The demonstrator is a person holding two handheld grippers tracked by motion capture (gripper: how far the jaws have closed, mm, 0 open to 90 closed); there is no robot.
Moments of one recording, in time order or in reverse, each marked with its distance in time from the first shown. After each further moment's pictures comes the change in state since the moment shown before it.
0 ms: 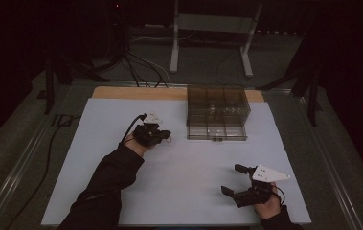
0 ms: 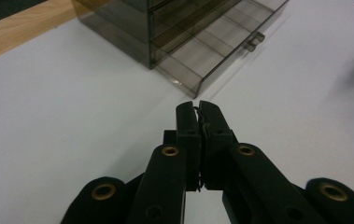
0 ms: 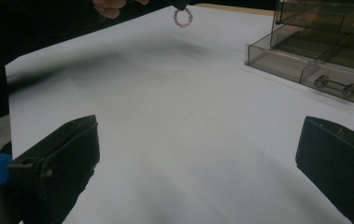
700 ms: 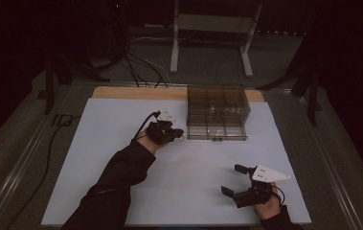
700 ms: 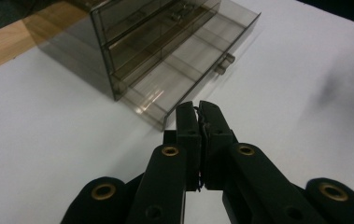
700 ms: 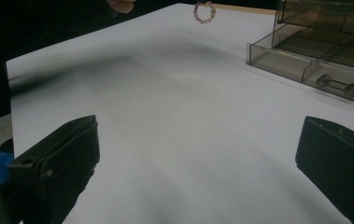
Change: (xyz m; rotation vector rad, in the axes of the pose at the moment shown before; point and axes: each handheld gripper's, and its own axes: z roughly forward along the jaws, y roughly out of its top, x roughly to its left) left arm -0.020 0.028 0.020 -0.012 -0.061 0.041; right arm 0.000 0.000 0.000 0.003 0.002 0.001
